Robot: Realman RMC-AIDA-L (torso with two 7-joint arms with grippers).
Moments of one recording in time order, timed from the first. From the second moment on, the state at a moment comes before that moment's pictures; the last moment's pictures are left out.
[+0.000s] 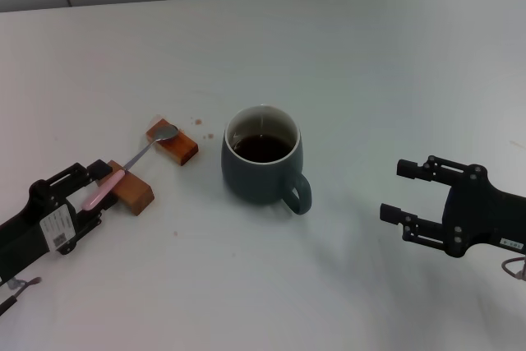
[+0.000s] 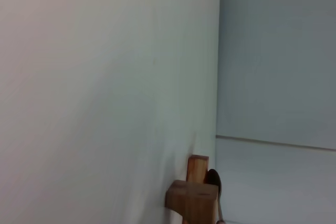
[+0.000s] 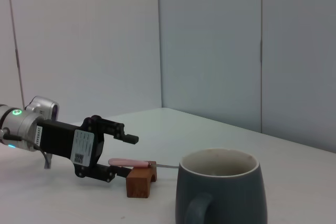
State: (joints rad) left arm -0.31 -2.06 0.17 0.23 2.08 1.44 -2.26; right arm 0.35 2.08 -0.44 -0.41 -2.05 -1.65 0.77
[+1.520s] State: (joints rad) left arm -0.32 -2.06 0.15 0.20 2.07 1.49 -2.12; right arm 0.36 2.08 -0.44 -0.41 -2.05 -1.64 0.77
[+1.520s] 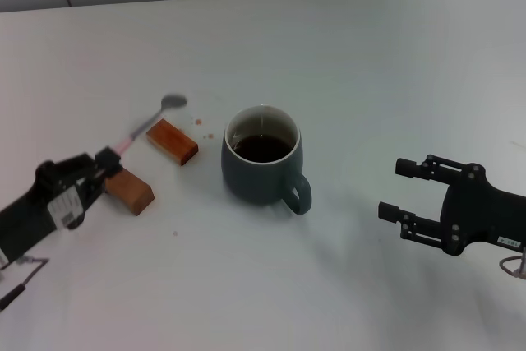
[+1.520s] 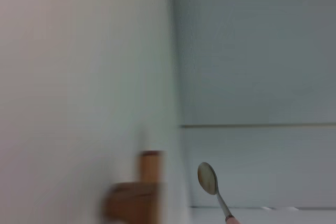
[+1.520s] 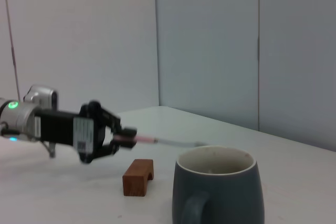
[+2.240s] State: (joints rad) left arm -0.71 -2.05 0.23 0.57 2.00 1.93 -1.63; right arm 0.35 2.08 -0.44 -0.39 -2.05 -1.64 0.76
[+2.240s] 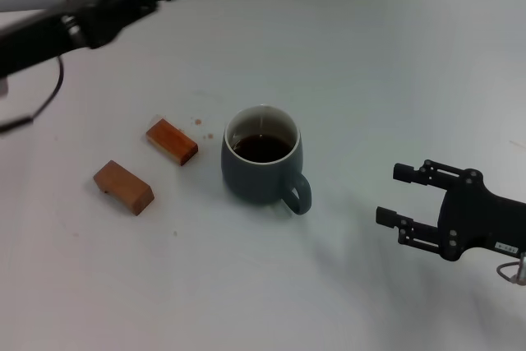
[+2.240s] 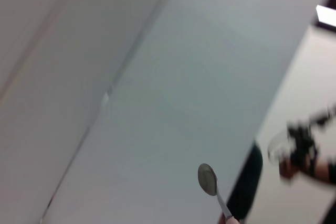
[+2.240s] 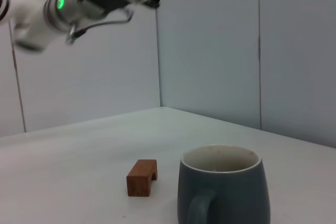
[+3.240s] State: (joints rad) left arm -0.71 -2.07 1.19 1.67 2.37 1.88 -1.80; right arm 0.33 2.08 -0.44 -0.36 -2.03 -1.61 0.74
